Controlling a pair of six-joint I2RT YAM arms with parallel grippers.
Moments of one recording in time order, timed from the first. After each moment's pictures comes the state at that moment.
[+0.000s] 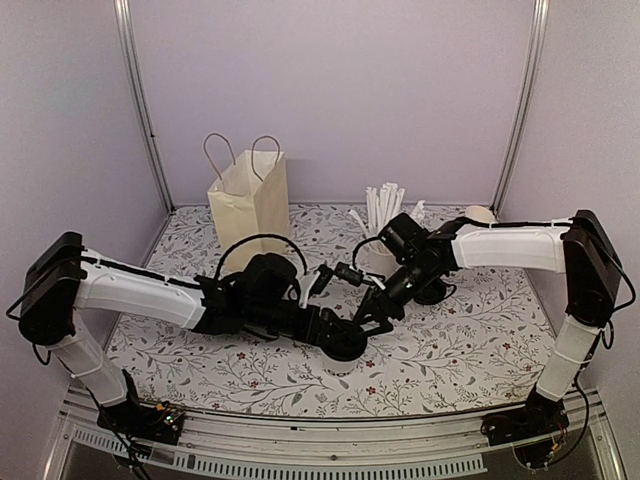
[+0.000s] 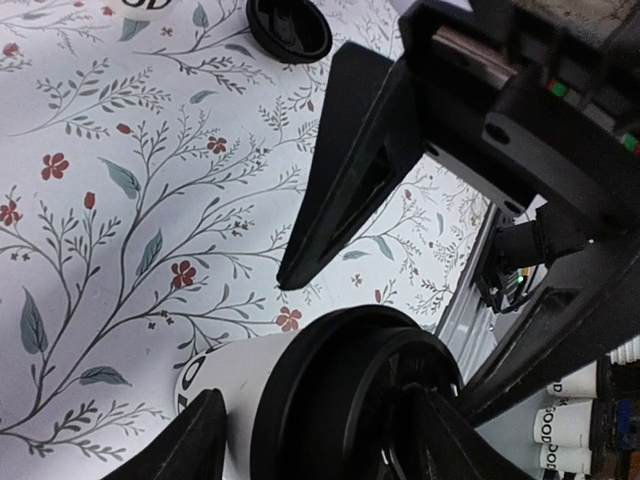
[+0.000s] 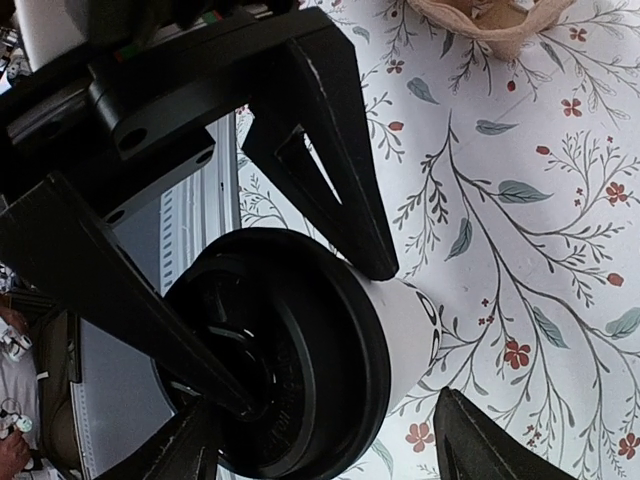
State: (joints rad) left arm -1.04 1.63 0.88 0.11 0.25 -0.66; right arm 0.77 1.78 1.24 -0.62 -0.80 -0.24
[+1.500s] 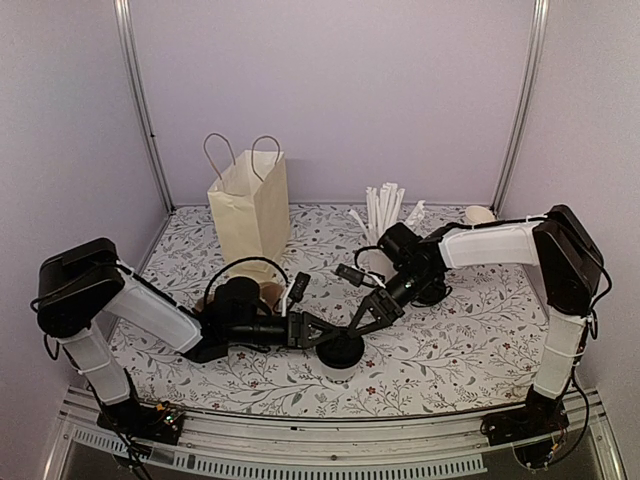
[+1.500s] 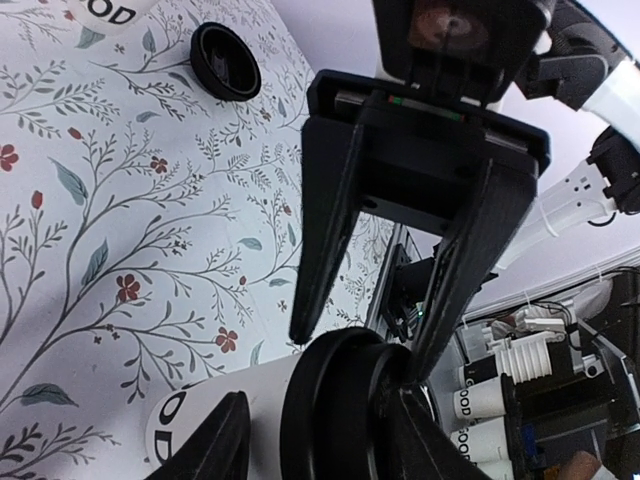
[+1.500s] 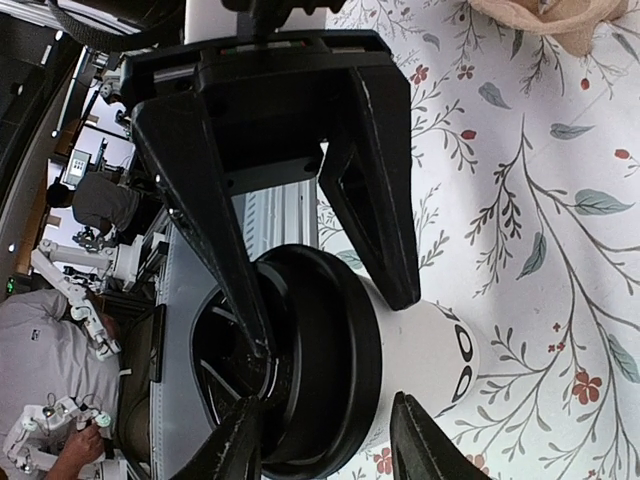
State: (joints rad) left arm -0.97 1.73 0.55 0.91 0.43 -0.91; right arm 0.72 1.91 1.25 -0.62 -1.08 -0.25
